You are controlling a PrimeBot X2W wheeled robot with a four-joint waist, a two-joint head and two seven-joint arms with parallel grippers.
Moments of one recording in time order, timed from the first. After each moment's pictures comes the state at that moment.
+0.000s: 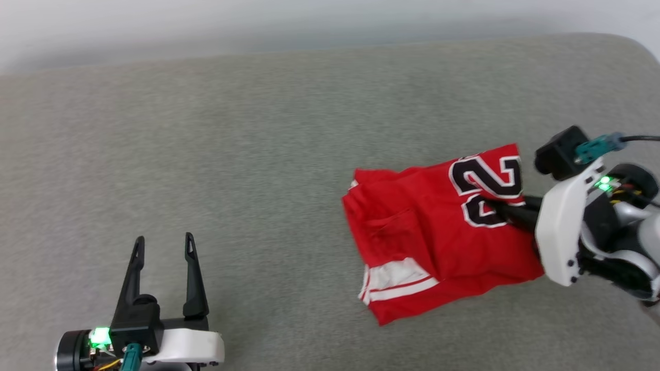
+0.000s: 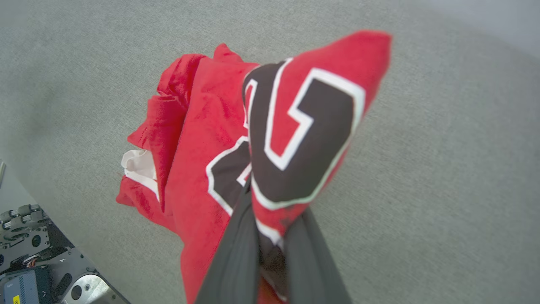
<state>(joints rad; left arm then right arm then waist) 0.04 0.08 -0.04 -0.03 -0.02 0.15 -0.26 -0.63 -0.69 0.70 0.09 0.87 0.13 0.55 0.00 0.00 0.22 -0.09</state>
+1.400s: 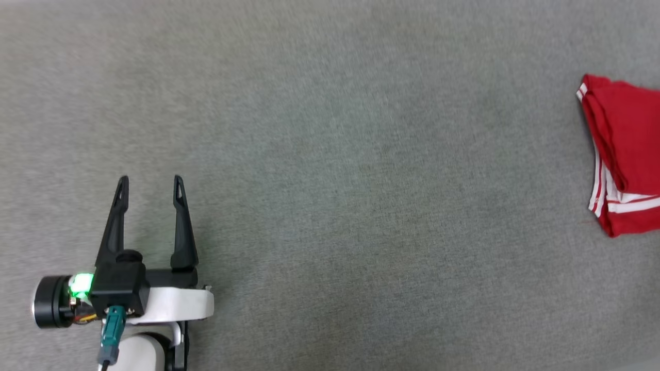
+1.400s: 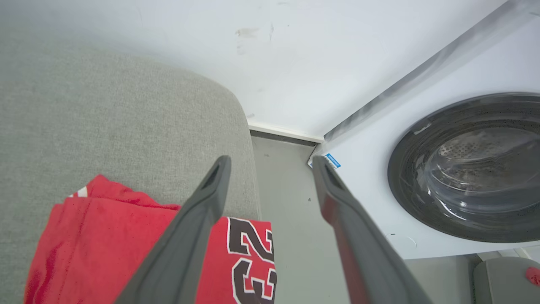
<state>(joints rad) -0.11 0.14 -0.04 -0.08 -0.01 0.13 -0.26 -0.89 -0.68 0.16 0.77 0.17 0.13 0.08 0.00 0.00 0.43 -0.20</state>
